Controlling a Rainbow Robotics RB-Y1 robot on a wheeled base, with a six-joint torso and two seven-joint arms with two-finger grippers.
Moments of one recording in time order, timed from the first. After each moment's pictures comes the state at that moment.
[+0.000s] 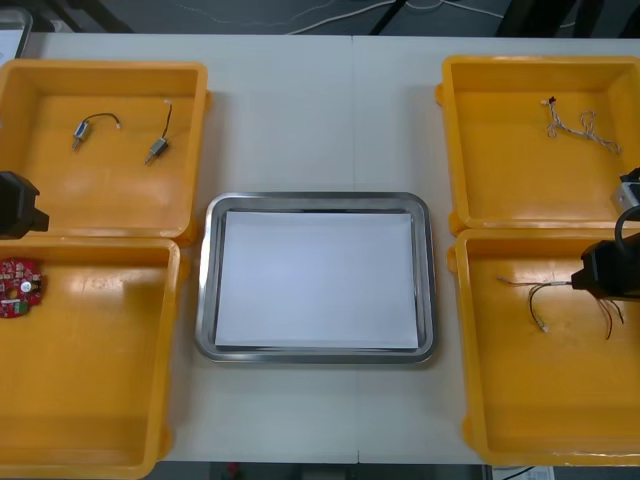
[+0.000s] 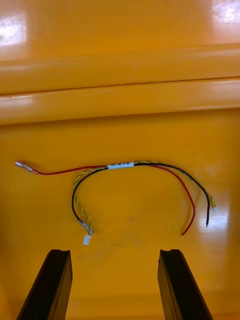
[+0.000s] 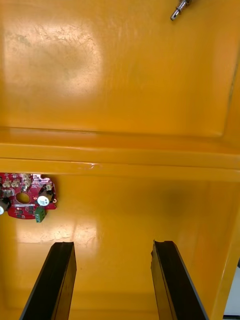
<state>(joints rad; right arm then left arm) -0.13 -0.90 -0.06 -2.09 -0.85 1.66 1.10 -0.30 0.83 0.27 -2.15 0.86 1.91 -1.15</state>
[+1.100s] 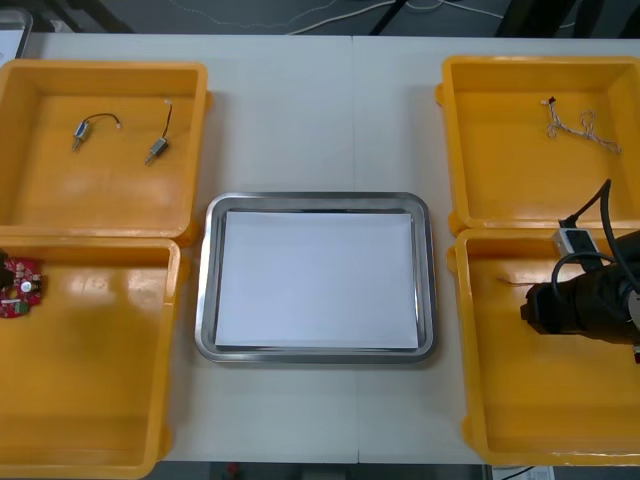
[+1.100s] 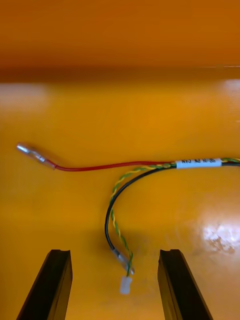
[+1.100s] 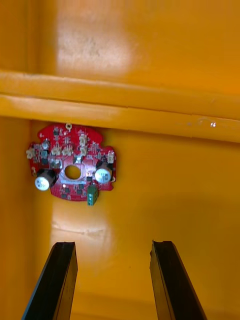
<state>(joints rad) -0.04 -0.81 0.13 -2.03 -0.69 1.38 1.13 0.03 0.83 0.33 -2.14 0.76 1.65 -1.28</state>
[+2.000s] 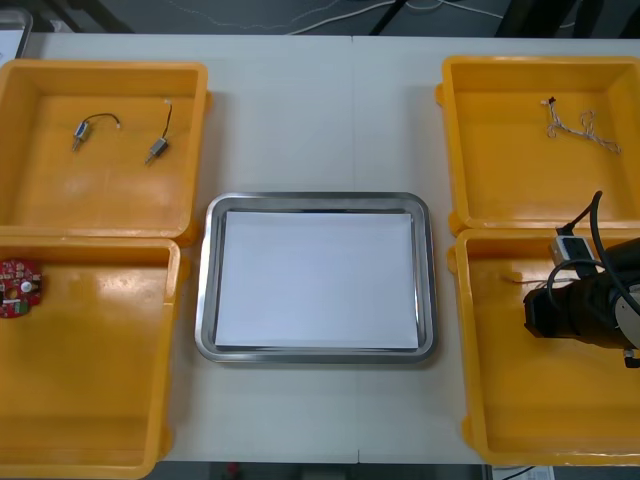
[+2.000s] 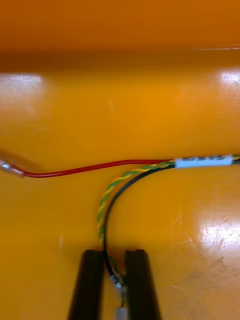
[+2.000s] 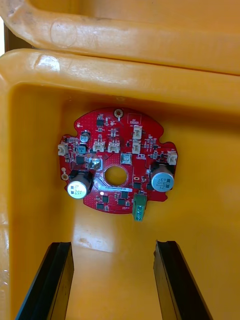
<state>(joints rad) -0.03 -0.81 0.16 -1.98 -0.65 1.32 1.13 0.15 0.83 0.33 -1.99 0.74 1.40 -1.36</state>
